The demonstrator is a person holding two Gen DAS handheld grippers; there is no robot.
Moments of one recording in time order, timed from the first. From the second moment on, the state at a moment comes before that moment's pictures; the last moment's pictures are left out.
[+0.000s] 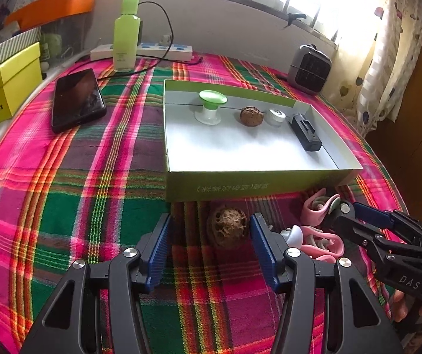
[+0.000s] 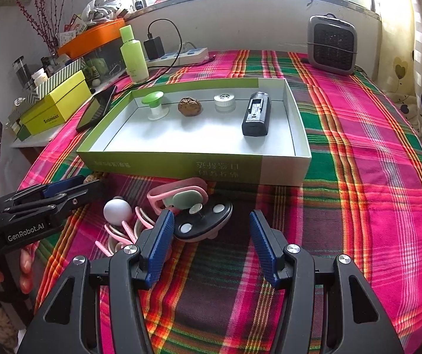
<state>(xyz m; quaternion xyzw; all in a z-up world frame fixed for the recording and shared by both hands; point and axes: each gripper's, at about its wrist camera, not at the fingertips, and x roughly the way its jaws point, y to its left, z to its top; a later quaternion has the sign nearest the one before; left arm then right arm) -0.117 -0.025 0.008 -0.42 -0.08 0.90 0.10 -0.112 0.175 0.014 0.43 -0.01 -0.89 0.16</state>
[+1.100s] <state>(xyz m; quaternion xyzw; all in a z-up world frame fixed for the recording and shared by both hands) -0.119 -0.029 0.006 -0.42 -0.07 0.90 0.09 -0.112 0.176 0.012 0.42 -0.01 -0.89 0.14</state>
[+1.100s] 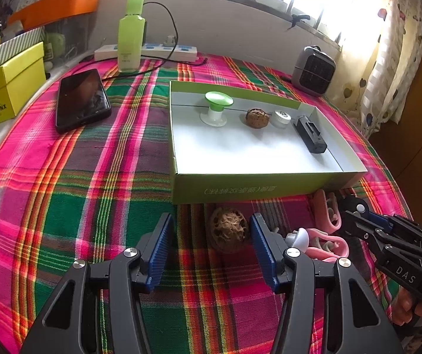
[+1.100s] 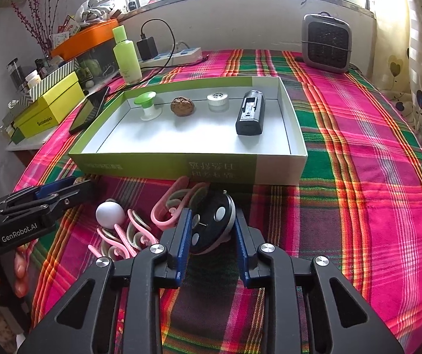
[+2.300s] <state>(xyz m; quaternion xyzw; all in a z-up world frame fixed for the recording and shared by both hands) -0.112 -0.031 0.010 -0.41 -0.06 0.91 0.07 -0.107 0.175 0.014 0.42 -0.01 -0.89 0.15</state>
